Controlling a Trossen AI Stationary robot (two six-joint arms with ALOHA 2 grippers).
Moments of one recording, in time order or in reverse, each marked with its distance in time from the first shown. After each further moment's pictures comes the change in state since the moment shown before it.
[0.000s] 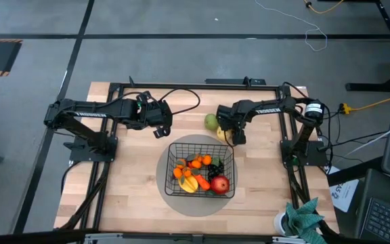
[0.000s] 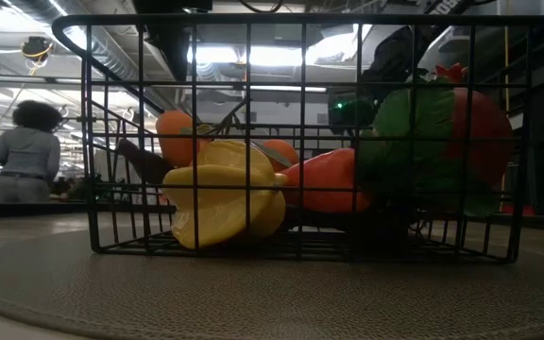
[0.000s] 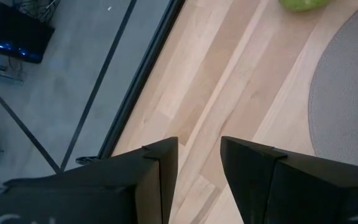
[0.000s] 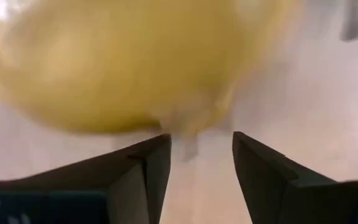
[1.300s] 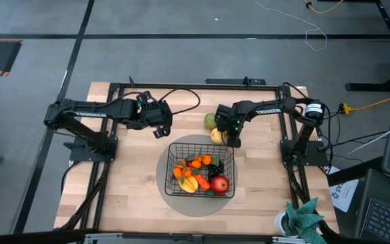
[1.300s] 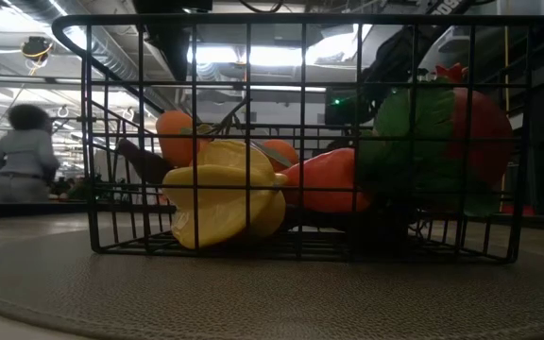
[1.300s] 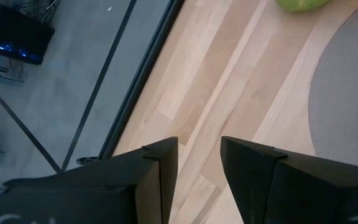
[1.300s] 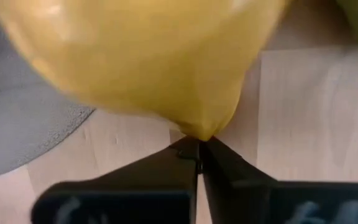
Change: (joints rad) left arm 0.000 0.000 0.000 0.000 0.000 0.008; right arm 0.003 -0.004 -0.016 0.110 -0.230 0.087
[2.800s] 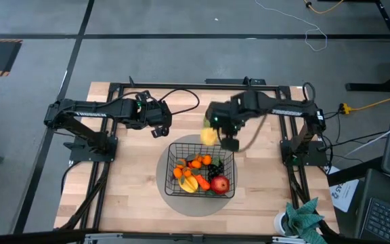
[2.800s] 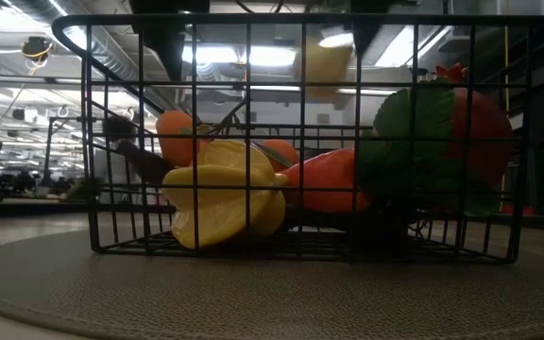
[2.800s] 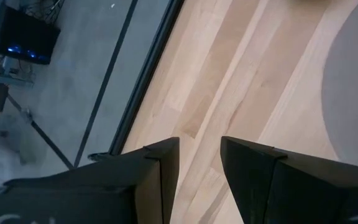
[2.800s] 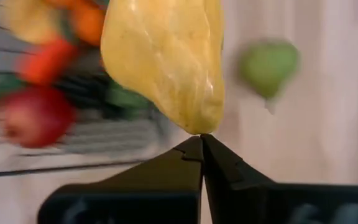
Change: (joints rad) left arm 0.006 0.000 0.000 -0.039 -0.013 0.028; right arm 0.303 0.000 0.914 -0.799 0.163 0.336
